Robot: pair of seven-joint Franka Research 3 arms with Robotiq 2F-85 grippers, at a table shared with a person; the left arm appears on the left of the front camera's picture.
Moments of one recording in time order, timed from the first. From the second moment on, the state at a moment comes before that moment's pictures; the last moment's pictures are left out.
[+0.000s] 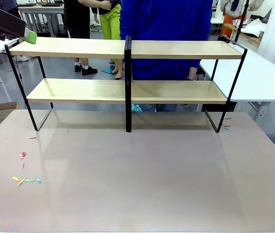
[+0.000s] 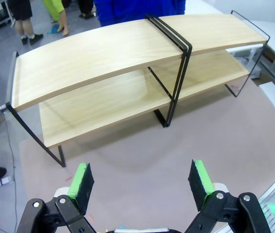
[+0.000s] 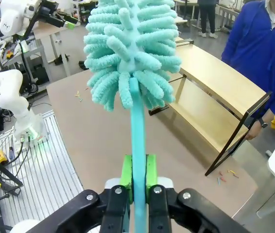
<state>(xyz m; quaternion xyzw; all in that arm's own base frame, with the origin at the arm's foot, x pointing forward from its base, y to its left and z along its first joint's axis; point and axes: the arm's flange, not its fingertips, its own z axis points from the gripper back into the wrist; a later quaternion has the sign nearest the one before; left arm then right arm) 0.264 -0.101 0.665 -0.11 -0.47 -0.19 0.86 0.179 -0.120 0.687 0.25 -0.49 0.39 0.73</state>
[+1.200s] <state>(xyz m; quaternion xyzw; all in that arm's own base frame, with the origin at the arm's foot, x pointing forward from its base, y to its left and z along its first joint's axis) 0.337 0.066 0.401 -0.66 -0.05 0.02 0.75 0.321 -0.021 0.474 0.11 -0.20 0.67 0.71</state>
